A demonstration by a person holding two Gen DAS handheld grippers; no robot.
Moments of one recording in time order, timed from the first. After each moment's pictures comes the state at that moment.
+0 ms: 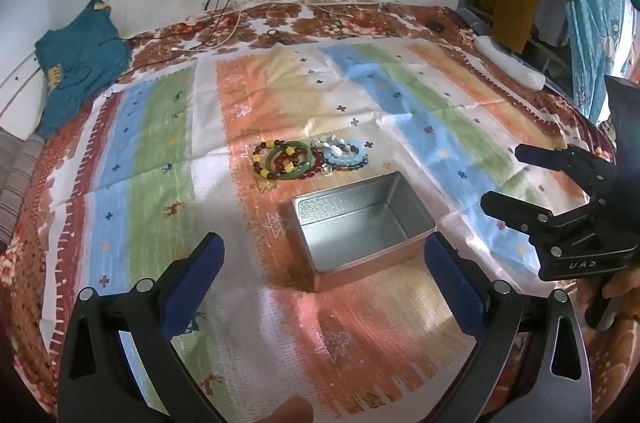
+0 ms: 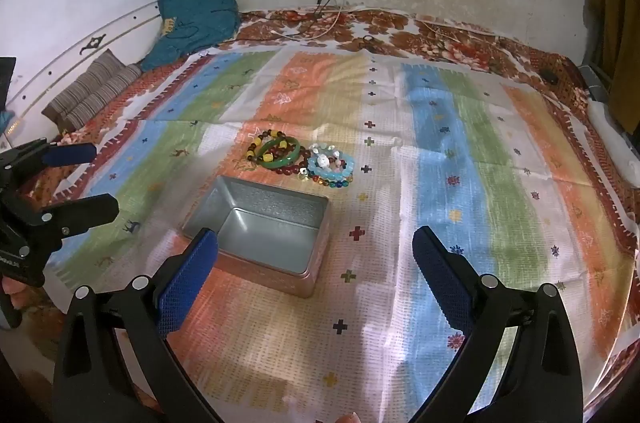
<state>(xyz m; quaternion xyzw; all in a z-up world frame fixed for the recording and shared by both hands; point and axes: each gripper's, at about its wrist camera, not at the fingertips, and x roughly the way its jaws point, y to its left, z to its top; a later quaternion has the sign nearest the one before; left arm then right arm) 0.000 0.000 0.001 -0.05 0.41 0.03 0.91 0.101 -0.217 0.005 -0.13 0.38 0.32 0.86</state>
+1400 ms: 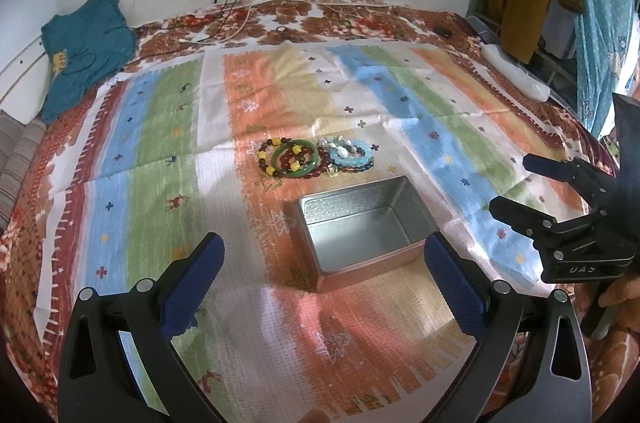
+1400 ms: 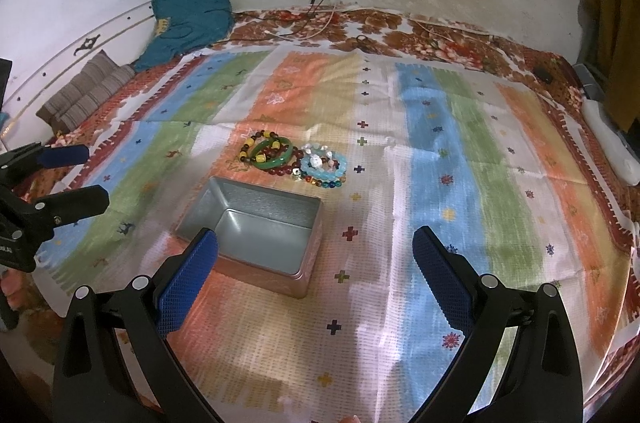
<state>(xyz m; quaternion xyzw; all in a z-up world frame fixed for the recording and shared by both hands) 0.002 0.010 0.001 -0.07 0.41 0.03 0.91 0.104 -0.221 0.005 -0.13 0.38 0.31 0.86</state>
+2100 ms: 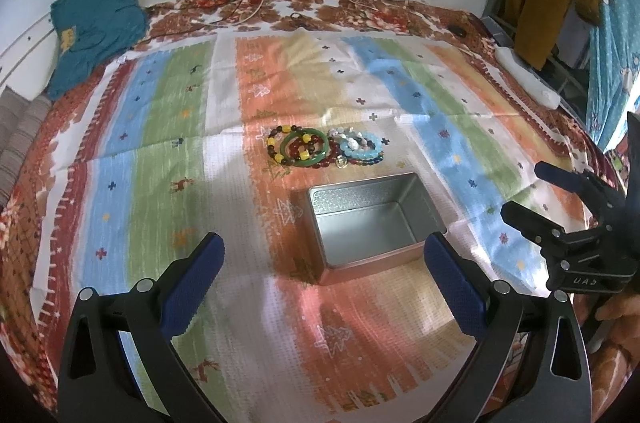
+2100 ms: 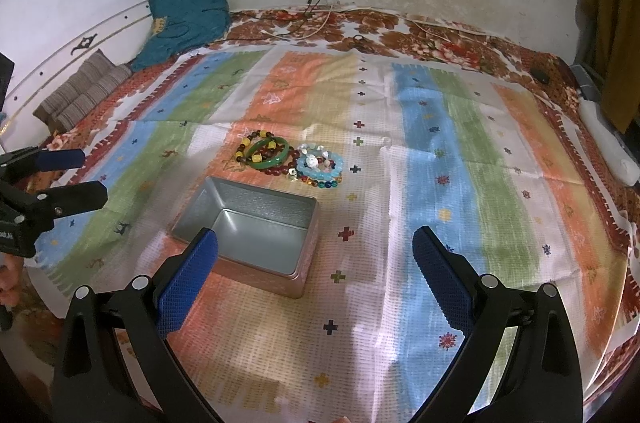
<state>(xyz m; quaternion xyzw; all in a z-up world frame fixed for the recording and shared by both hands) 0.005 0.021 -0.001 -0.10 0.43 0.05 0.90 0.106 -0.222 0.004 -0.14 0.38 0.31 0.86</state>
